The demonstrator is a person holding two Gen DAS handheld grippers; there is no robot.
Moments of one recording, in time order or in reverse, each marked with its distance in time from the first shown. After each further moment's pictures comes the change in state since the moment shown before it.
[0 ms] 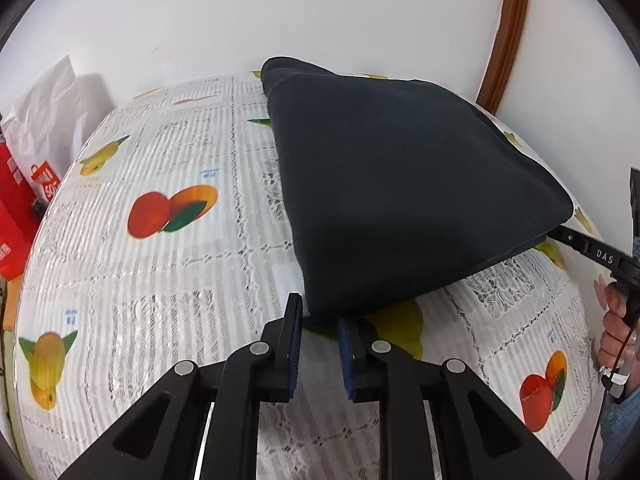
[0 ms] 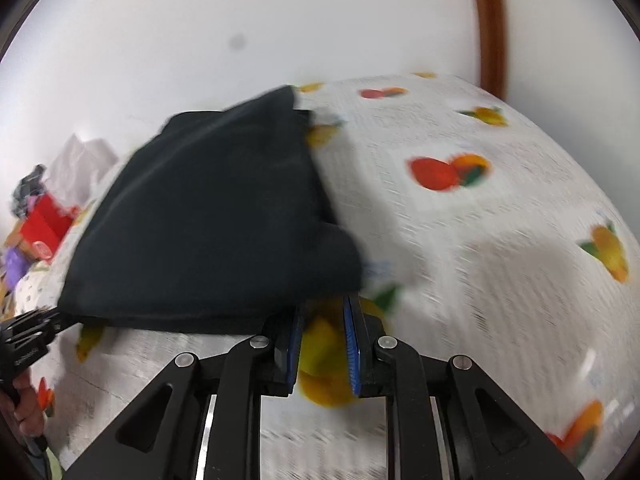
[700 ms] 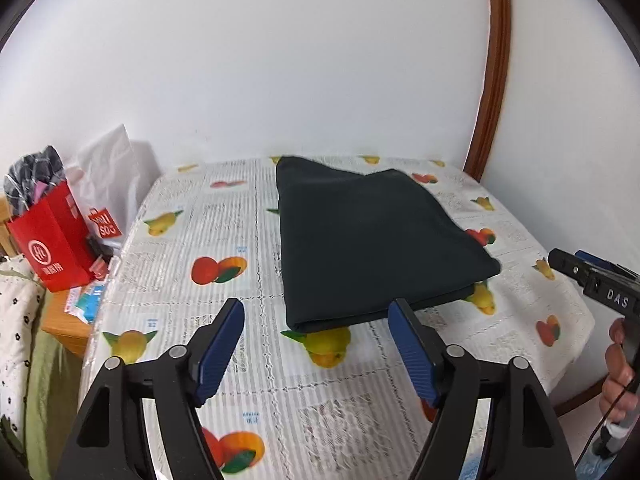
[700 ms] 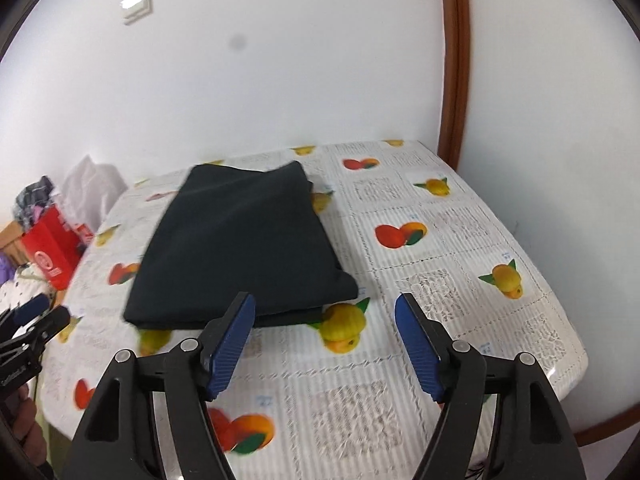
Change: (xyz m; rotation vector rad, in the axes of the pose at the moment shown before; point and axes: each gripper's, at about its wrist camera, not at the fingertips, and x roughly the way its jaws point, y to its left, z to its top) left arm -0.150 -0.048 0.003 -0.021 -0.220 0.084; right arm -0.155 0.052 0.010 -0.046 -0.133 -0.095
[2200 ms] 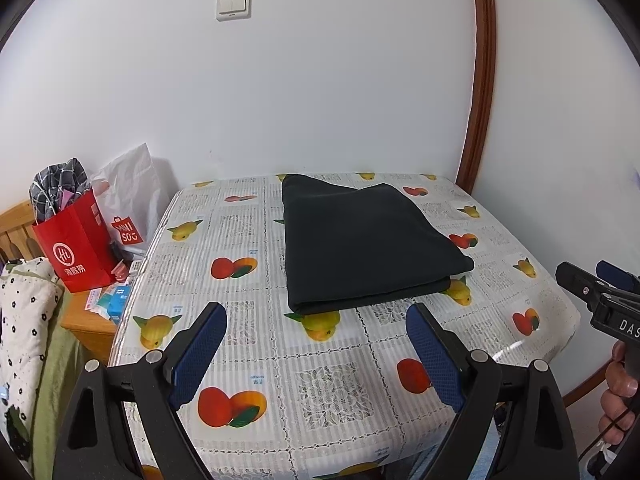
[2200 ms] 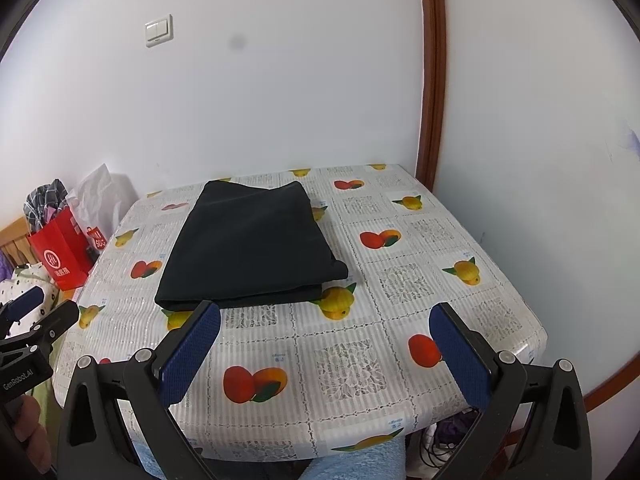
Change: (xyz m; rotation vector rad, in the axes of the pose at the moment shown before) left arm -0.068 -0.016 -0.018 -0.002 -0.055 0.038; right arm -0.096 0.014 -0.031 -0.010 -0.077 -0.049
